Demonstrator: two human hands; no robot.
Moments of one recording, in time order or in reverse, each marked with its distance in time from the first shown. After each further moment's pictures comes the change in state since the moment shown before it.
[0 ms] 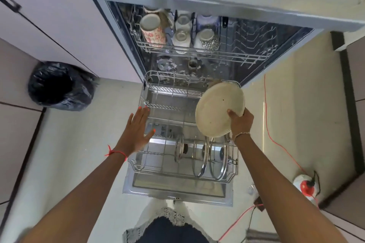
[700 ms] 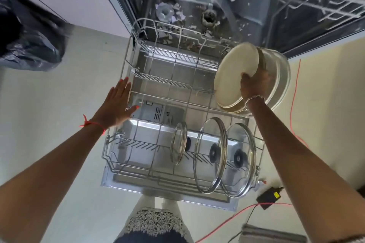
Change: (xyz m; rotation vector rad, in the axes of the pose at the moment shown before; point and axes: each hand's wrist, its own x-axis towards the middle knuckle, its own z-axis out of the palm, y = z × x) left_hand 0.091 -0.135 0.143 0.031 -0.188 -0.130; right_hand 0.162 0.086 0.115 -0.652 -0.002 -0.348
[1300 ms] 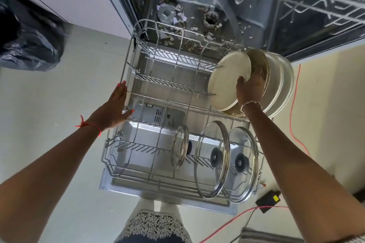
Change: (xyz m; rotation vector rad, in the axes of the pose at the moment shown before) left_hand 0.002 -0.019 0.004 -0.115 -0.105 -0.030; right_hand 0.000 0.006 0.021 -0.122 0.012 -0.057
